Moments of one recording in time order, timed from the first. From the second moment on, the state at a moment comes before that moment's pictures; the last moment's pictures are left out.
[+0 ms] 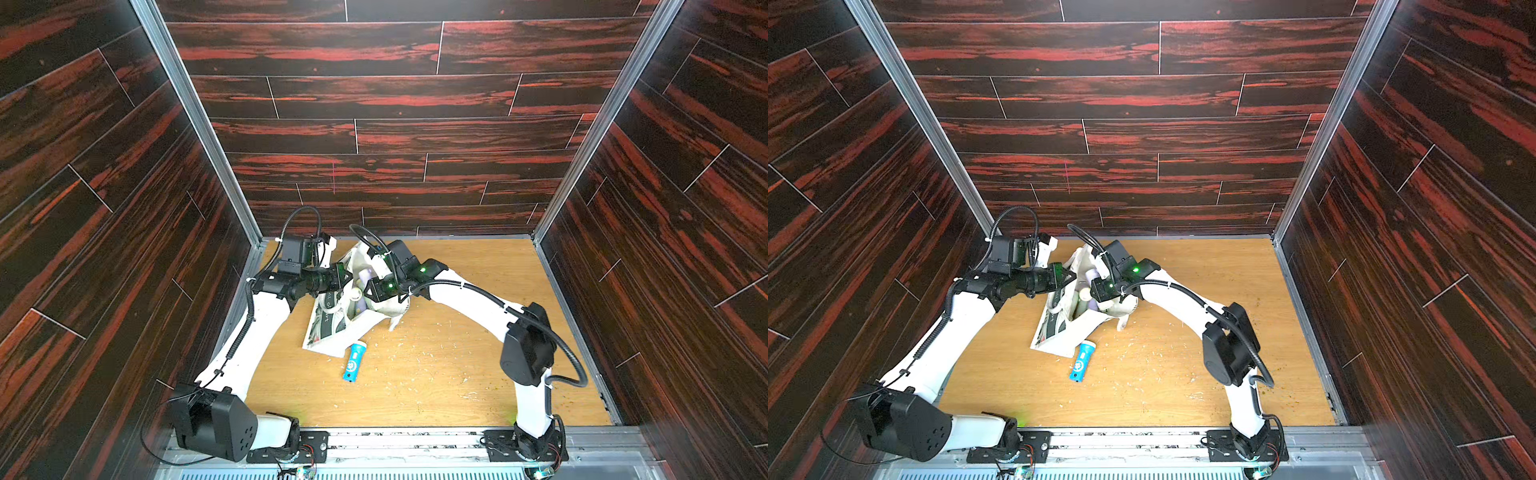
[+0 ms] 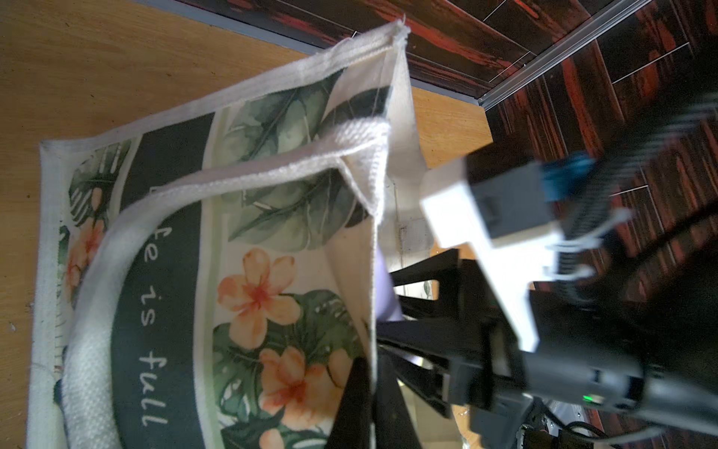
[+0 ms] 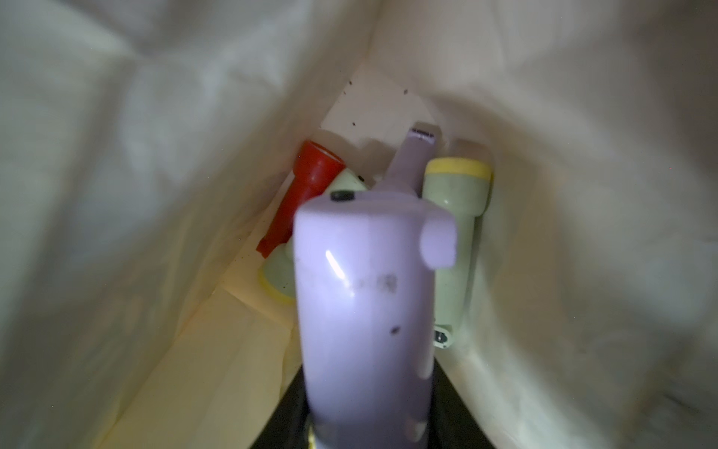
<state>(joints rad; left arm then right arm) -0.19 1.37 1.29 -0.64 0.51 -0.37 0.81 2.02 1.80 -0.63 -0.21 0.32</state>
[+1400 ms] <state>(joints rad) -0.19 1.37 1.28 -0.63 0.51 -0.37 0.82 2.21 1.86 -0.58 -0.23 0.58</state>
